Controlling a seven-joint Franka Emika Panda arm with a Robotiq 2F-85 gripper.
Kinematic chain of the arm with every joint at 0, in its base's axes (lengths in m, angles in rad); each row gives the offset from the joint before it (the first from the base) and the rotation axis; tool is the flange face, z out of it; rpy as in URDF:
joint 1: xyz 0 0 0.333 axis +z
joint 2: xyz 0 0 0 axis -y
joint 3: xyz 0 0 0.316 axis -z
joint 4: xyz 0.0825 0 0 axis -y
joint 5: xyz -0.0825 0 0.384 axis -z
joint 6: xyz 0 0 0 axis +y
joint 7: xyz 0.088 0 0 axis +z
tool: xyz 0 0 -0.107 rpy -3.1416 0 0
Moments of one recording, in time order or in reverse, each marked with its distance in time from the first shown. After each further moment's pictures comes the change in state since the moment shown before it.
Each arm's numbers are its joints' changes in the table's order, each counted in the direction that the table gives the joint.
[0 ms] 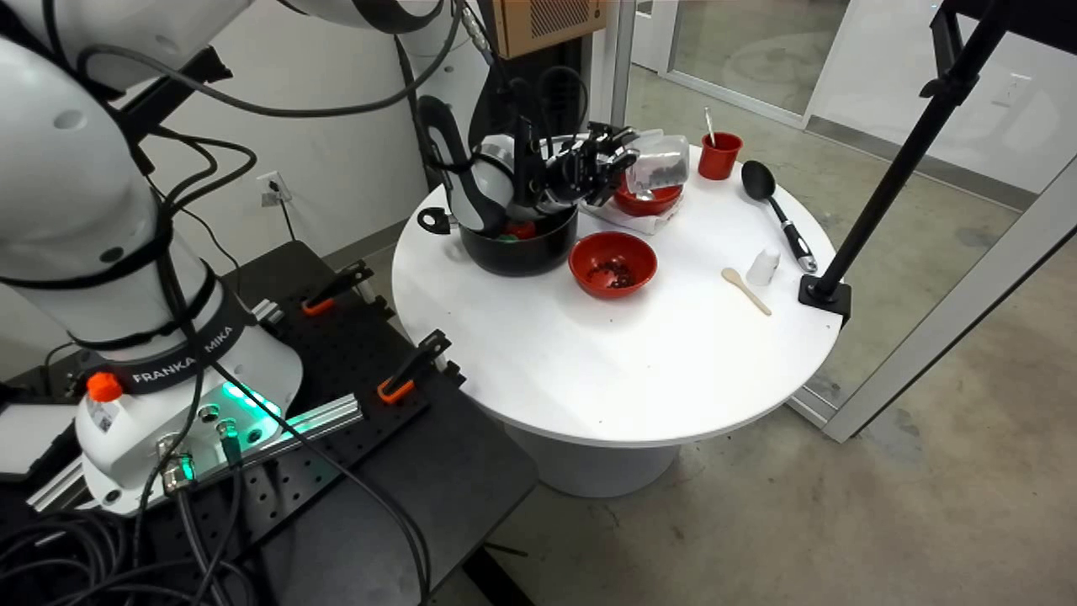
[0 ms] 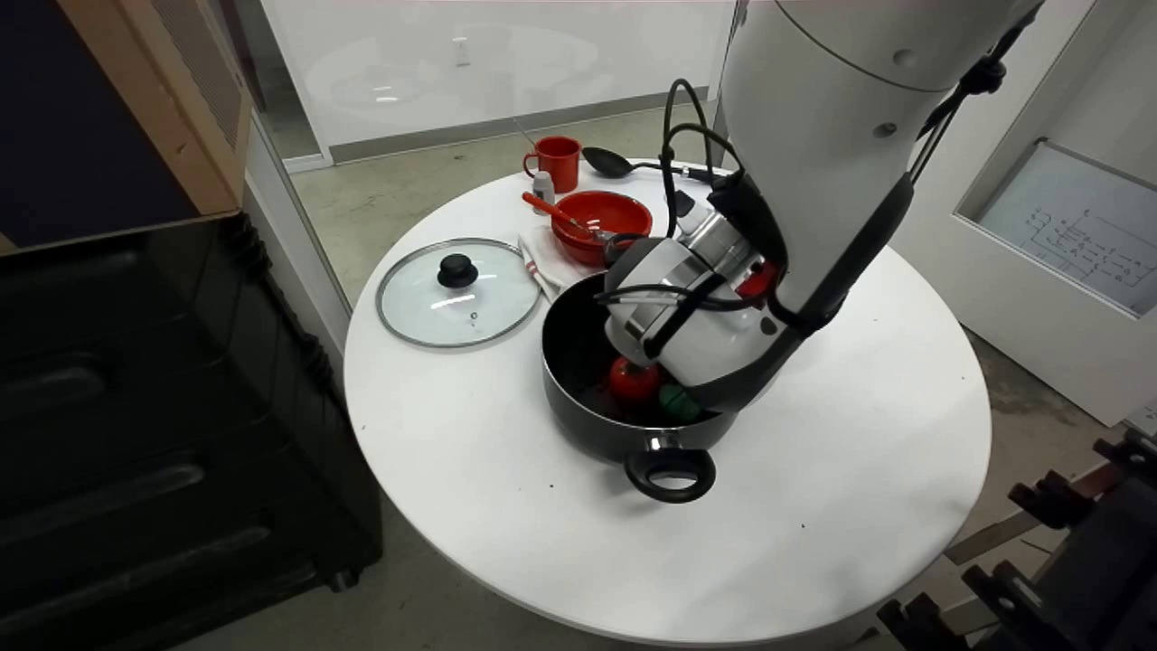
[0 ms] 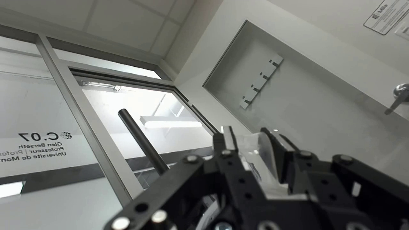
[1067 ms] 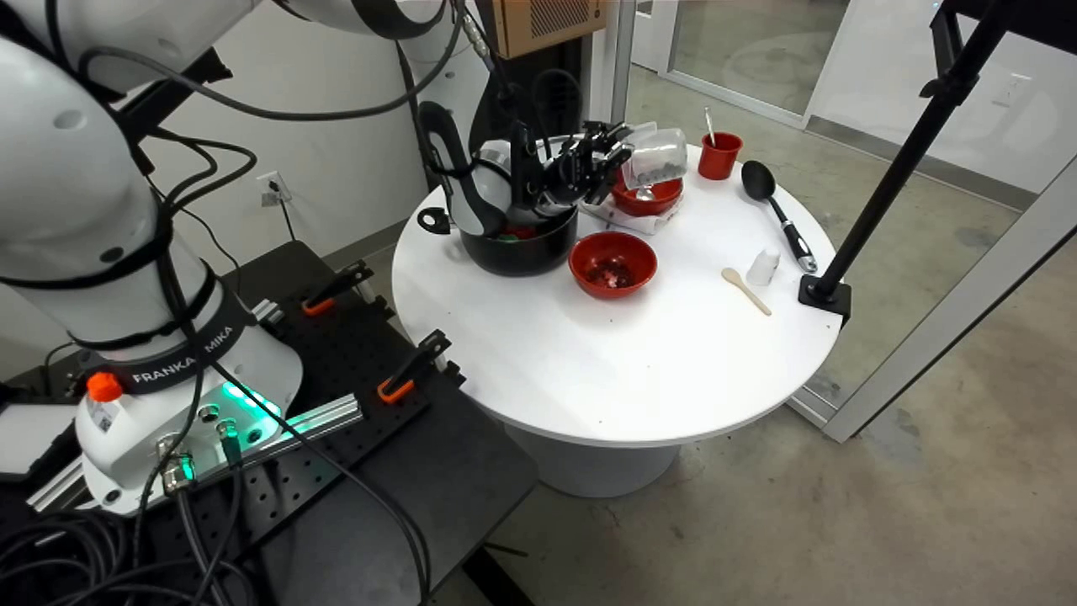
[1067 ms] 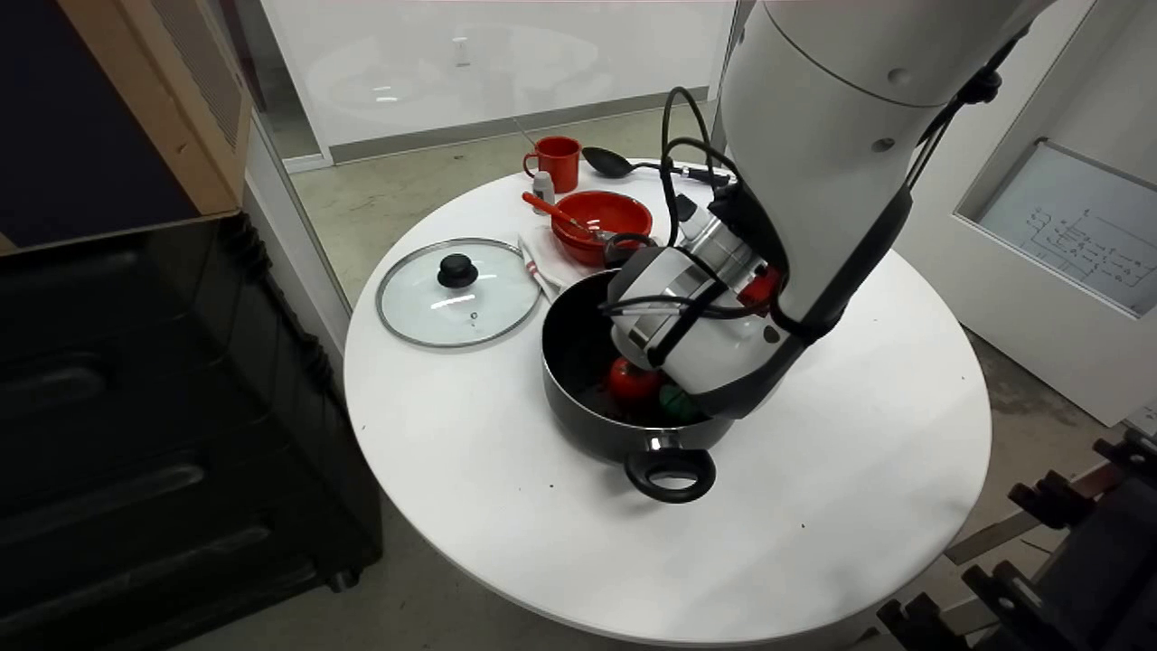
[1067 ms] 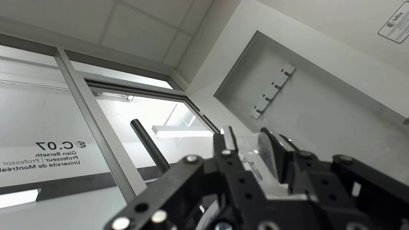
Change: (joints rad) arm 0.000 -0.017 0.001 0.003 0.017 0.056 -0.014
